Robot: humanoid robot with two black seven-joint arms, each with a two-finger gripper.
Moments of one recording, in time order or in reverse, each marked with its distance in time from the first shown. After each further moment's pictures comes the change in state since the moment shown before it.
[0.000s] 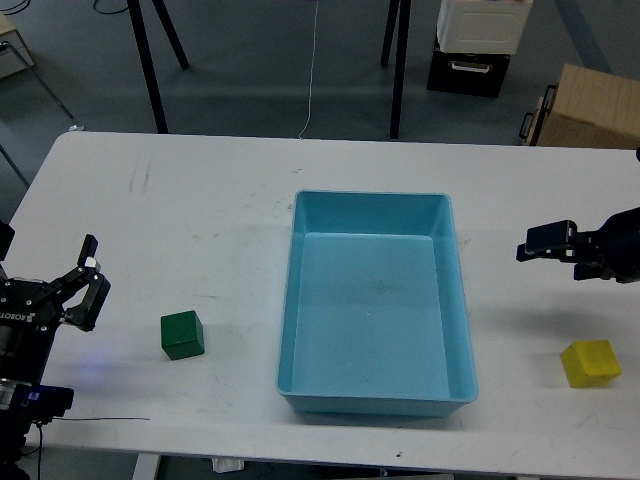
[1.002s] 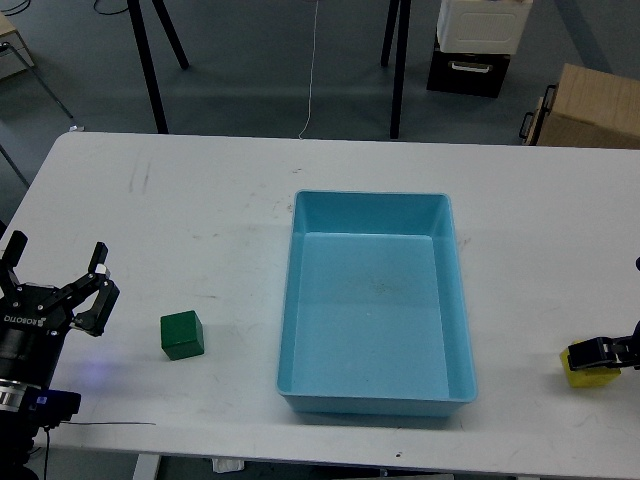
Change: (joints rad) left arm -0.020 -0.009 0.031 0.038 0.002 0.000 0.000; right arm -0.196 -0.016 -0.131 0.047 -0.321 0.003 0.005
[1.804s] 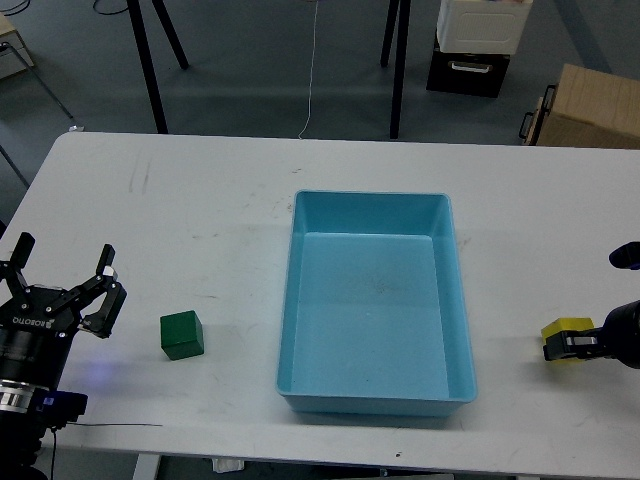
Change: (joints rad) left arm 0.003 -0.025 0.002 0.006 0.037 0.000 -0.001; right arm 0.035 0.024 0.155 0.080 0.021 -0.045 0.004
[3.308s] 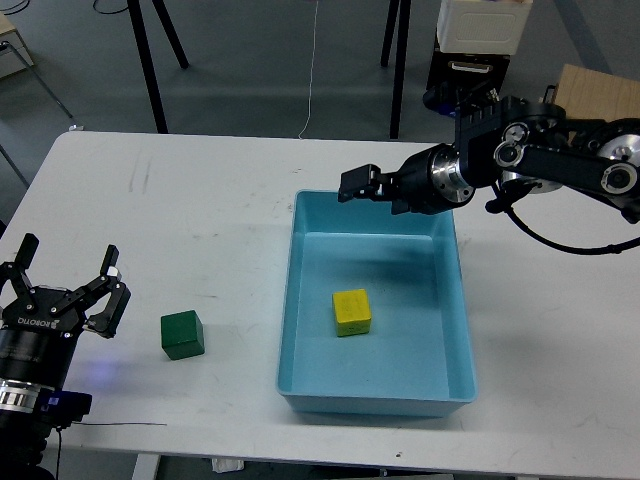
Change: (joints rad) left arm -0.008 -0.022 0.000 0.009 0.020 0.000 0.000; right arm 0.293 0.665 0.054 -0.597 0.468 -0.040 0.009
